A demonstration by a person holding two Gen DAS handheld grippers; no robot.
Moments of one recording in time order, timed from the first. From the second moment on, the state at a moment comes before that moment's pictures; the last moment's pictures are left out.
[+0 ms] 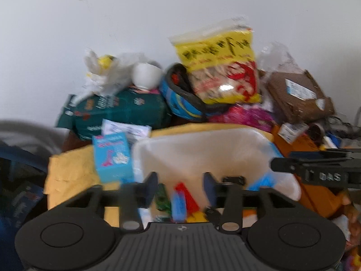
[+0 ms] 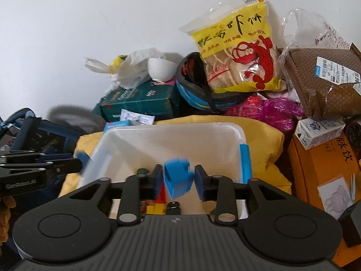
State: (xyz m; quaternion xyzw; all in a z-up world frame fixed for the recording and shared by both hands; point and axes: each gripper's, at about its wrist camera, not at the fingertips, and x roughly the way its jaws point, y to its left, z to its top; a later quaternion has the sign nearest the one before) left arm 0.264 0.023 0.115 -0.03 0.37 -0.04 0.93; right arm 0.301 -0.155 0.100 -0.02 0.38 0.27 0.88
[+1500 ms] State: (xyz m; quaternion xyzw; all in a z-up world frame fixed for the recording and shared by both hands) left arm 0.094 -0.060 -0.055 -0.03 0.43 -0.13 0.89; right arm 0.156 -0.238 -0.044 -0.08 0.42 0.30 0.85
